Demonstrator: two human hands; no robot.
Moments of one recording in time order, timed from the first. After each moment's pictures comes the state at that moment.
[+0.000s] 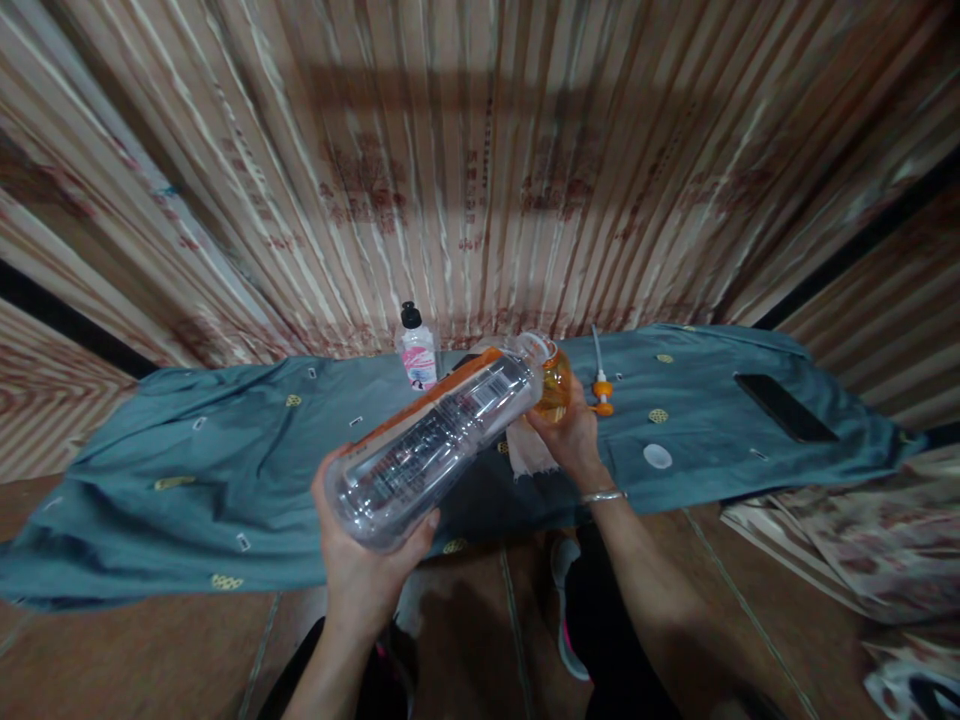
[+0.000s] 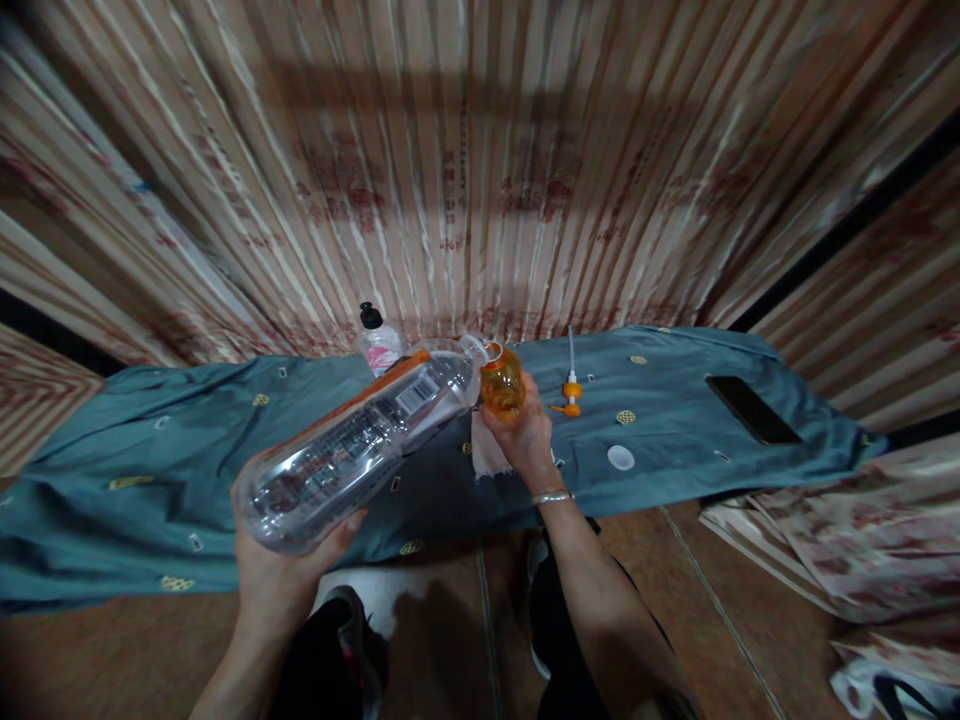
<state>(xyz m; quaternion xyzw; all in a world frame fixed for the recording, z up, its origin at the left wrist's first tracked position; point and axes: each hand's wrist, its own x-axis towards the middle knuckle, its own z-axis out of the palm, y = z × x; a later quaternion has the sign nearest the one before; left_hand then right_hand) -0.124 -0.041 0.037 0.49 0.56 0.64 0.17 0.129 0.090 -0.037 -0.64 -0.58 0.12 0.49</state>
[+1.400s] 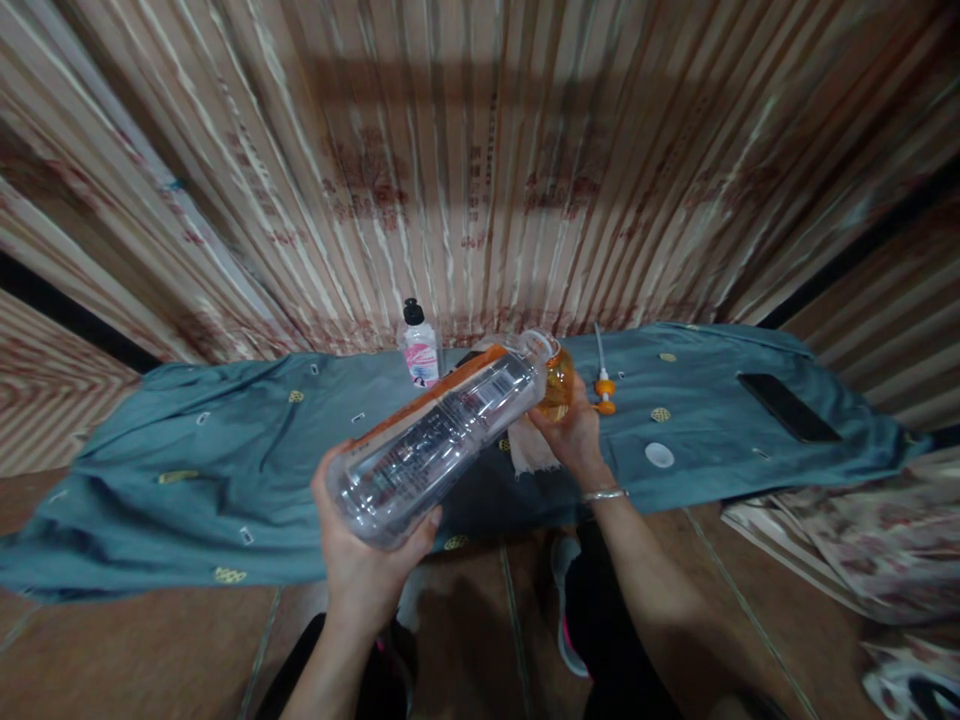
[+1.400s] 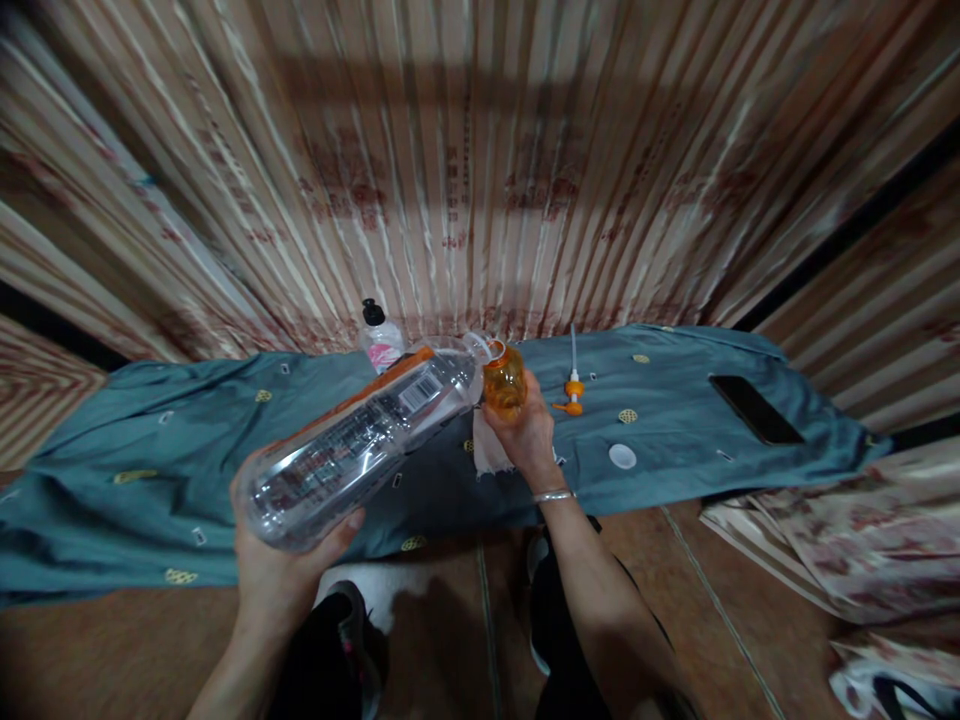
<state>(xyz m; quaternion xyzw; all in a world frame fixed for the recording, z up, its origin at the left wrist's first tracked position) -0.127 -0.040 0.033 0.51 0.55 0.65 0.14 0.128 0.091 -0.039 -0.64 -0.58 0.11 0.49</state>
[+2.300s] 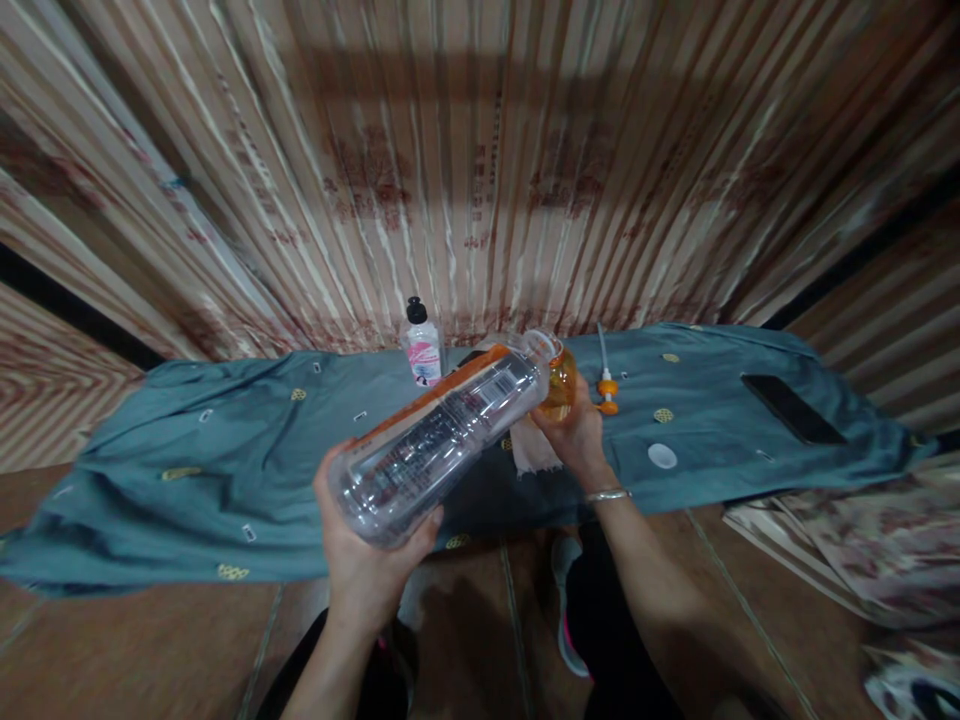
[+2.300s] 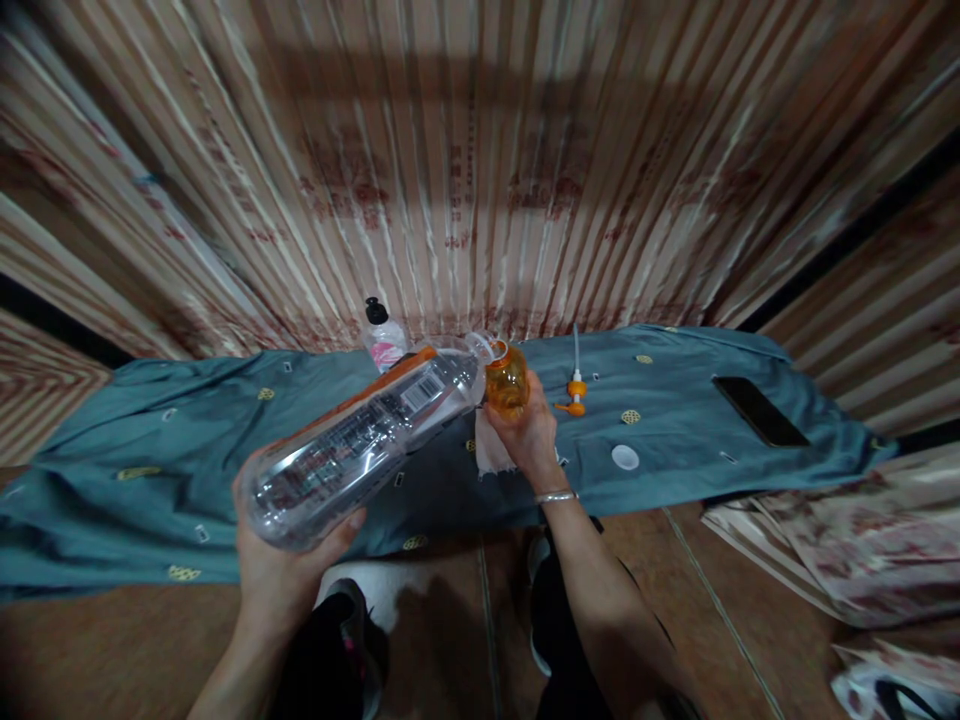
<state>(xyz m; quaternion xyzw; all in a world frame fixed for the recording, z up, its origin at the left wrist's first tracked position) -0.125 -0.041 0.042 0.48 0.58 0.64 0.15 0.129 0.092 -0.044 -0.64 -0.58 0.09 0.50</state>
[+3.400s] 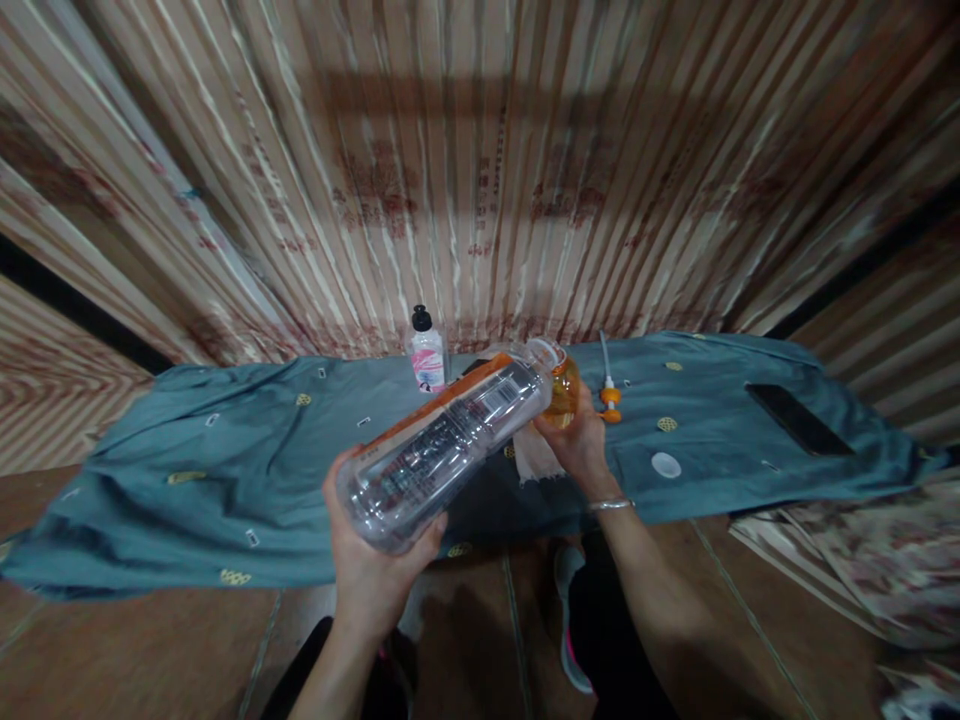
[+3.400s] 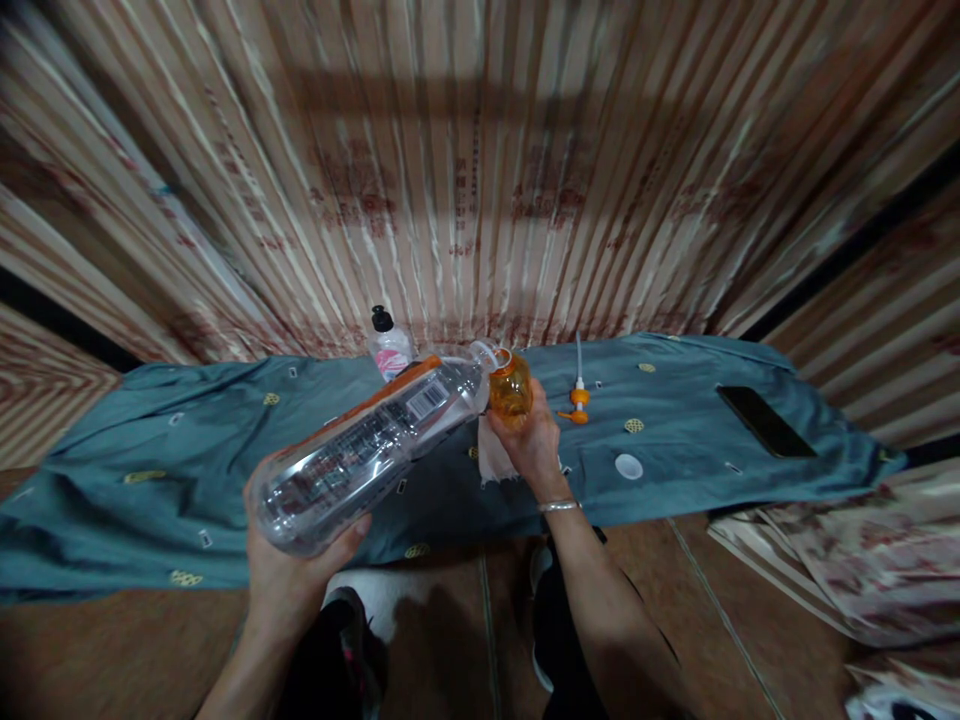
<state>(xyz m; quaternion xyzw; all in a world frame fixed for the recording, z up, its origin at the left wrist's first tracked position) -0.146 -0.044 0.020 0.50 0.58 0.61 0.19 0.132 0.092 -0.046 -0.63 -0.59 0.09 0.49</state>
